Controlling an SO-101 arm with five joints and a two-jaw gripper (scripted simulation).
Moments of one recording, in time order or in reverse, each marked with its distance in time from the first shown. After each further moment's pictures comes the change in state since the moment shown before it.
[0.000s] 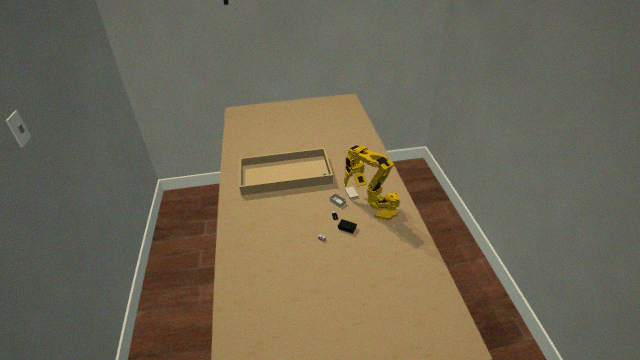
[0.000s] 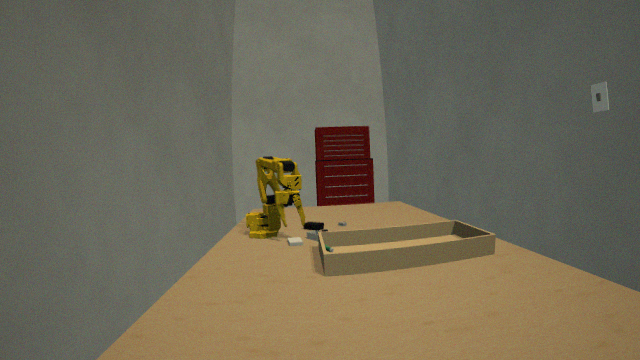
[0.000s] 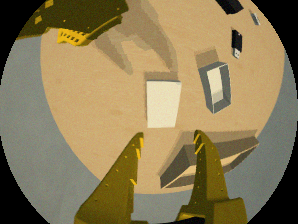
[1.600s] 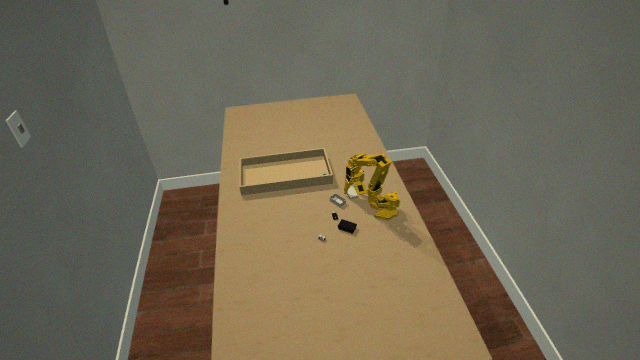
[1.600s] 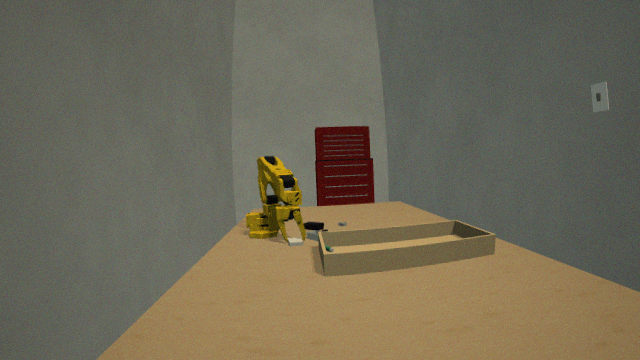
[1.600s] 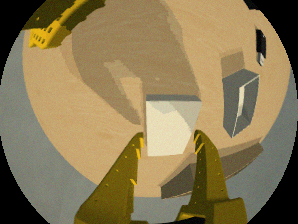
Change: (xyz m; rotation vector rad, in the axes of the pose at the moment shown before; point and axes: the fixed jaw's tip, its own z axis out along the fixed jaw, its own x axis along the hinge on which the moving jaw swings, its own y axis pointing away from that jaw) arm 0.000 0.000 0.043 0.004 0.010 0.000
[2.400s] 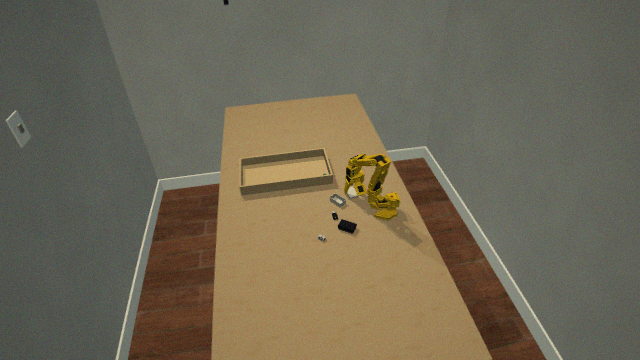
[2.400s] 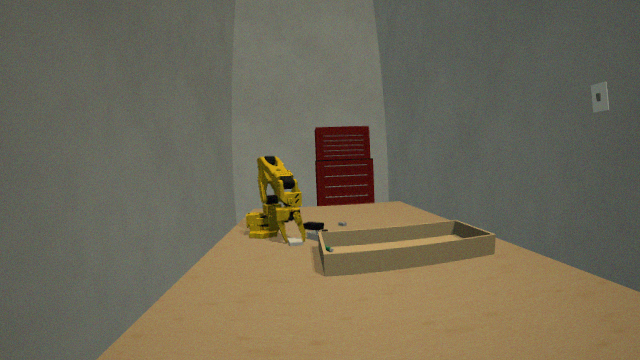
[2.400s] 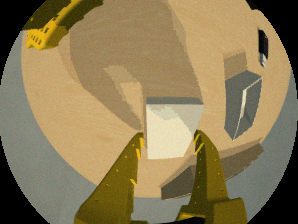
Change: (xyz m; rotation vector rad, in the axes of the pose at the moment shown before) arm 0.000 0.000 0.003 0.000 0.000 0.000
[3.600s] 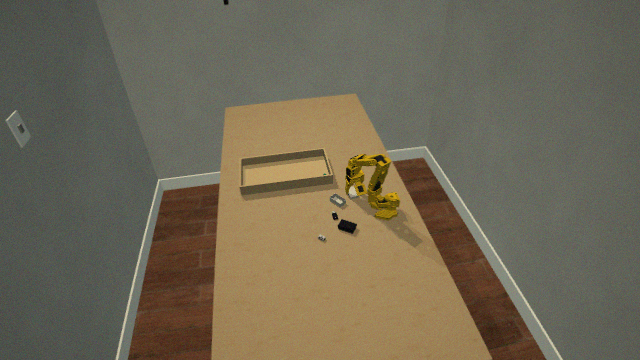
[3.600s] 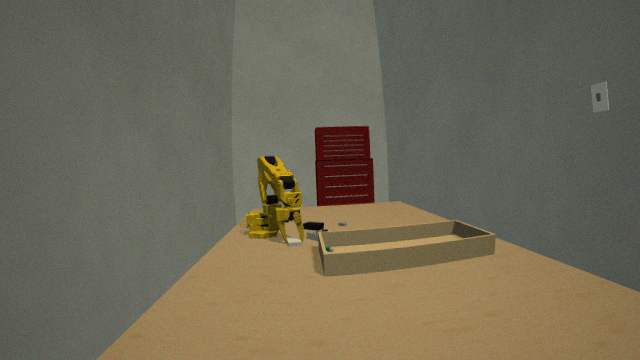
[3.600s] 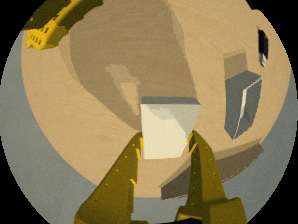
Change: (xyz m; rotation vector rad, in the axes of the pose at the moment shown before) arm 0.000 0.000 0.000 0.000 0.000 0.000
